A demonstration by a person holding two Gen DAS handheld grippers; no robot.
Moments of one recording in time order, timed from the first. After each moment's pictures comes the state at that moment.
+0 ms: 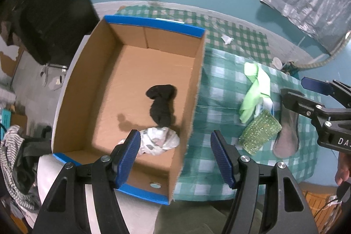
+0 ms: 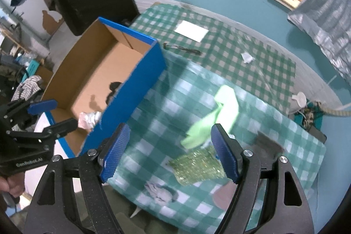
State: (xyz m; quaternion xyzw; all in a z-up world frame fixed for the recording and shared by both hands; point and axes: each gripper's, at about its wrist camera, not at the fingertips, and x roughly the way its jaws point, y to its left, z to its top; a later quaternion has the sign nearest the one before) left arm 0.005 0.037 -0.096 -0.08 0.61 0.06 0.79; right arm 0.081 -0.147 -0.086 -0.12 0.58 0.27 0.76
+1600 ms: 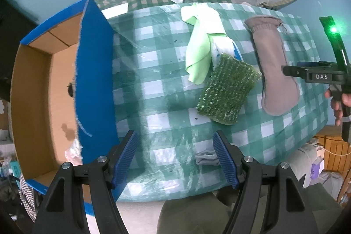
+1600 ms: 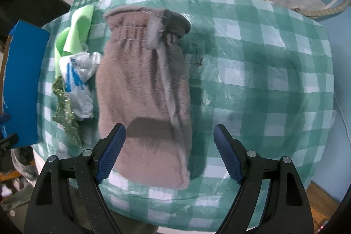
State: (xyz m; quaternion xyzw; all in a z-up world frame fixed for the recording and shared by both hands) left arm 0.012 -0.095 -0.168 0.05 0.66 -0.07 0.74; right arm 0.084 -0.380 -0.235 0.01 0.69 0.12 0.72
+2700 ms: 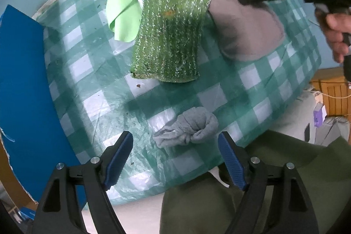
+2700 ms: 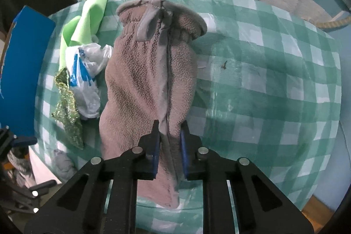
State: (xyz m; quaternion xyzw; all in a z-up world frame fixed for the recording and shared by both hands) left arm -0.025 -0.157 -0.229 0.12 0.70 -0.20 0.67; right arm 0.075 -0.351 -0.240 -0.01 0.67 0.14 0.73
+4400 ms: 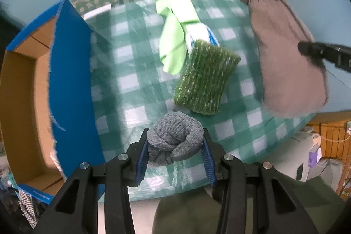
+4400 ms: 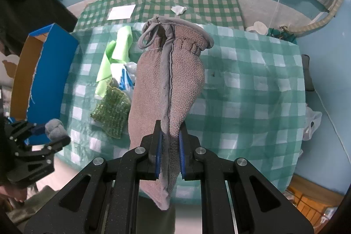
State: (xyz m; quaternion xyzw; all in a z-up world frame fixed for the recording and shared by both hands) left arm 0.006 -0.117 -0.184 0.06 0.67 -0.12 0.73; right arm 0.042 -0.331 -0.137 -0.01 0.64 0.10 0.76
